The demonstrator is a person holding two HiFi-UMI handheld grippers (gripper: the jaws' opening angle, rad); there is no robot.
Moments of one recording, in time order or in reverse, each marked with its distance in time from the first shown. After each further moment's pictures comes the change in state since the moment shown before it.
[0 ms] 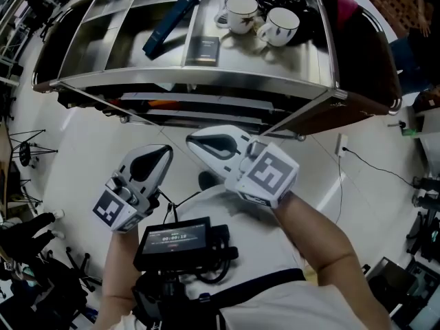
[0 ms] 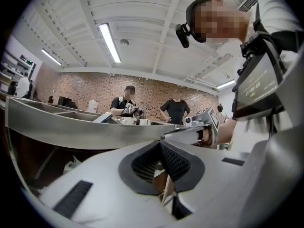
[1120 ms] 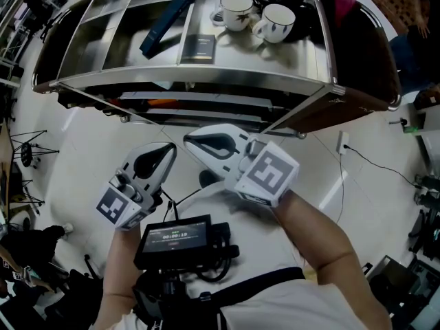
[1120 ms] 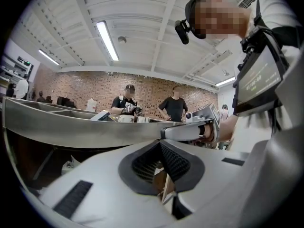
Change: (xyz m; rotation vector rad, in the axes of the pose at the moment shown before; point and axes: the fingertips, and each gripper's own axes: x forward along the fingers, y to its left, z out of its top) left arm 0.013 -0.008 -0.006 0.018 0.026 -0.004; right arm -0.008 0.008 0.005 0.015 -0.006 0.028
